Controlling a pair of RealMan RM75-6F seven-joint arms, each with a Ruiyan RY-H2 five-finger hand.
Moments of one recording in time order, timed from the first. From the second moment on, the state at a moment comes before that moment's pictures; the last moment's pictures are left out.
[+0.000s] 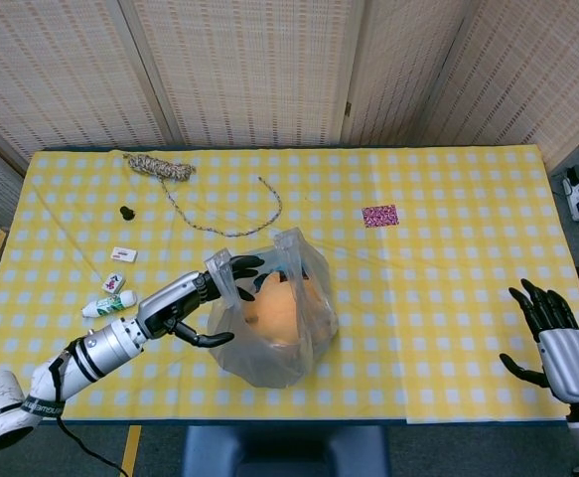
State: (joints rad) left arm -0.90 -0.96 -0.06 -1.87 1.71 1.00 -1.52; right arm 0.07 -1.07 0.02 -1.62 -1.56 1.46 0.11
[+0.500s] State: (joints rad) left arm -0.95 -1.01 -0.06 -1.82 1.70 0.96 -1.55; right arm 0.07 -1.06 0.02 -1.62 -1.55 1.46 0.12
